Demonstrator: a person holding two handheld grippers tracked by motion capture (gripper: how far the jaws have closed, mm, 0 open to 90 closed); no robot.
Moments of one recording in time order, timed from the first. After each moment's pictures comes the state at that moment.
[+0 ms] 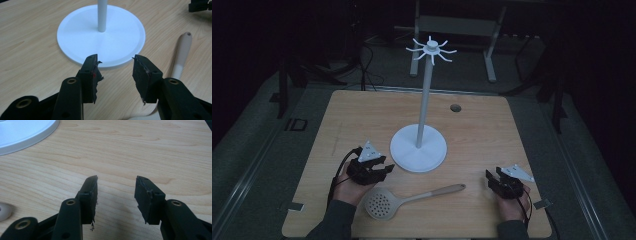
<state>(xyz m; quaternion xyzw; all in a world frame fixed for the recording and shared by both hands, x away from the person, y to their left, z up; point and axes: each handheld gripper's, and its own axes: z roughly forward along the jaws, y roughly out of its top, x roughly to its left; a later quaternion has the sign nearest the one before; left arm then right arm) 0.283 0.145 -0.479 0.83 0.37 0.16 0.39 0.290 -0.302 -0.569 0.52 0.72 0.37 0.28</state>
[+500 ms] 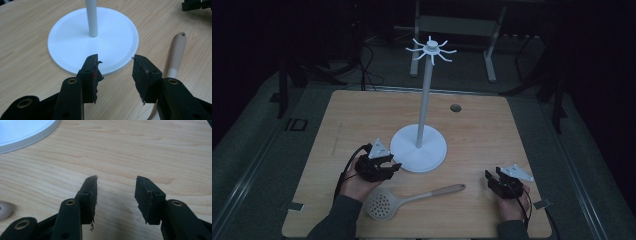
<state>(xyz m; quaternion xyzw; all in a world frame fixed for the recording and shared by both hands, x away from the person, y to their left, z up) 0.290 0.125 -0.473 0.84 0.35 0.16 0.38 0.290 -0.301 -0.569 0.51 0.72 0.37 0.28</state>
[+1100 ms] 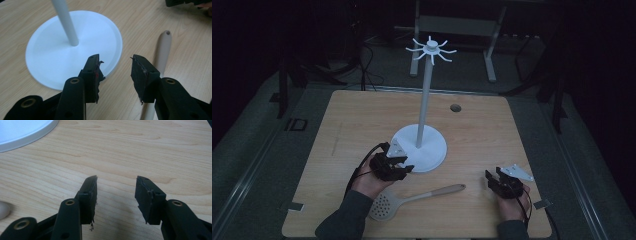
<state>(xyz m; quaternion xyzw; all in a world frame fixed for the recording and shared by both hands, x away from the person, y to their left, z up) 0.297 0.088 -0.465 0.87 0.30 0.14 0.36 0.291 -0.302 -0.569 0.51 0.72 0.37 0.28</state>
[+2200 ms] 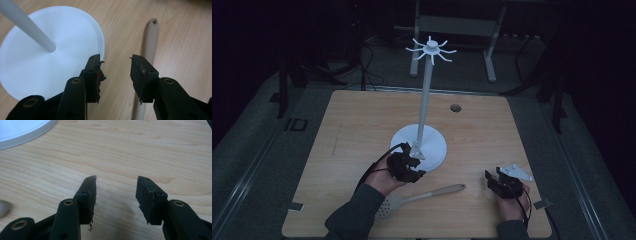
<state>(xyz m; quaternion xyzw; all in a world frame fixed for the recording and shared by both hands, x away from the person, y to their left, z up) 0.305 0.046 -0.465 0.92 0.24 0.10 0.29 0.291 -0.300 -0.569 0.51 0.72 0.36 0.29</state>
